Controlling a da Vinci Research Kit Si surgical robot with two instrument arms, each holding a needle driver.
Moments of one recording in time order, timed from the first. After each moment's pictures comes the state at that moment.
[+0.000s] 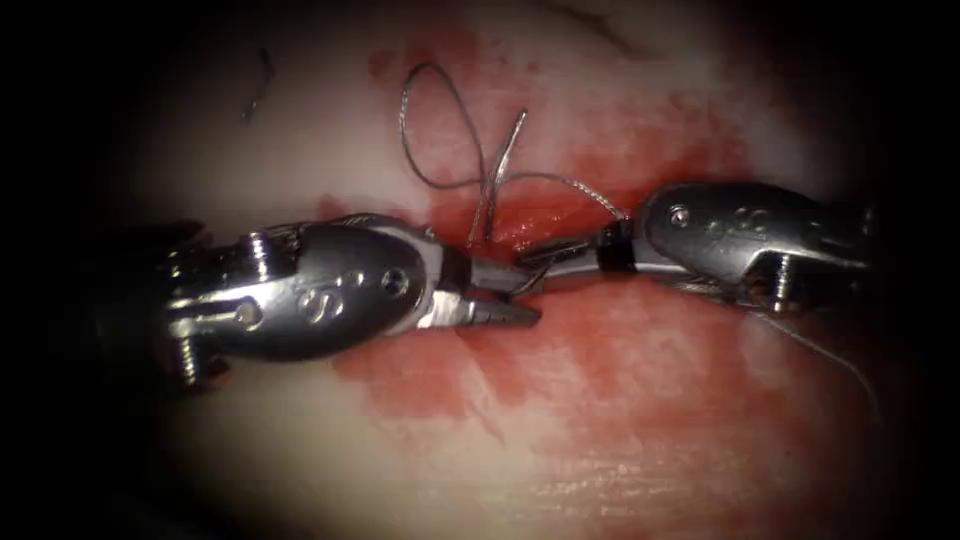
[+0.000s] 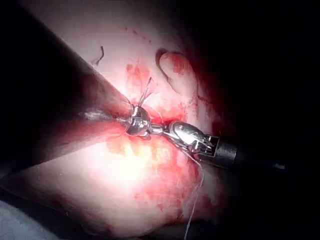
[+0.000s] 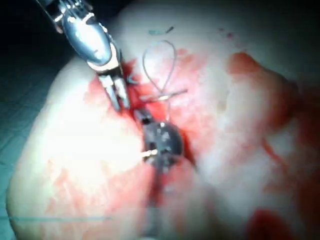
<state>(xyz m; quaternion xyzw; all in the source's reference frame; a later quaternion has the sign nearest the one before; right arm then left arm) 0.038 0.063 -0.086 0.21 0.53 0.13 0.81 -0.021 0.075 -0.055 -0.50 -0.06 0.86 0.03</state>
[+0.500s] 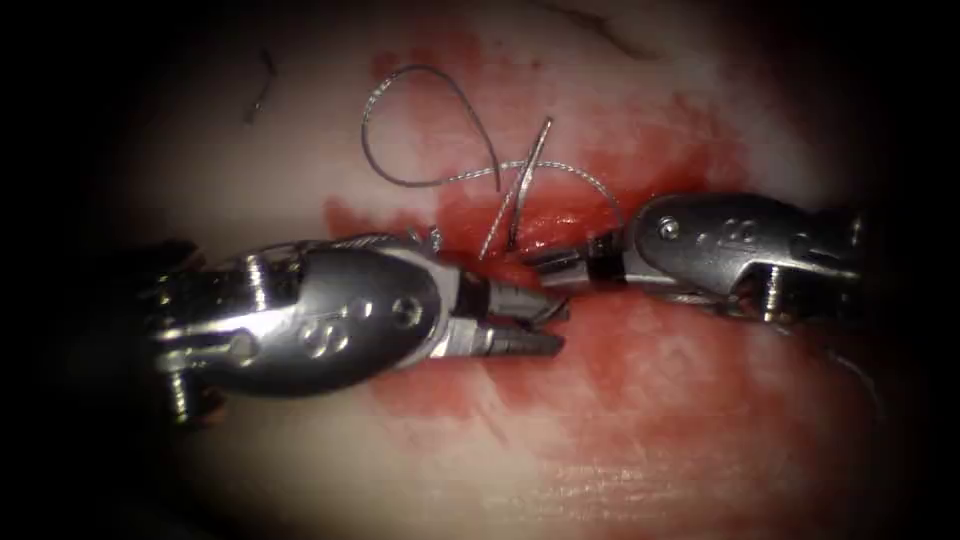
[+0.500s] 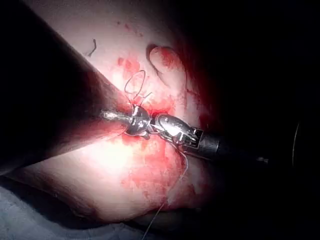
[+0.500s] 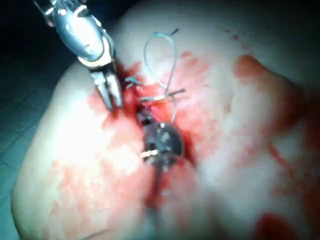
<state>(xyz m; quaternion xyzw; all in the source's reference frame) 0.038 0.062 -0.086 0.21 0.52 0.13 0.82 -0.023 0.074 -0.060 -0.50 -0.07 0.86 0.05</state>
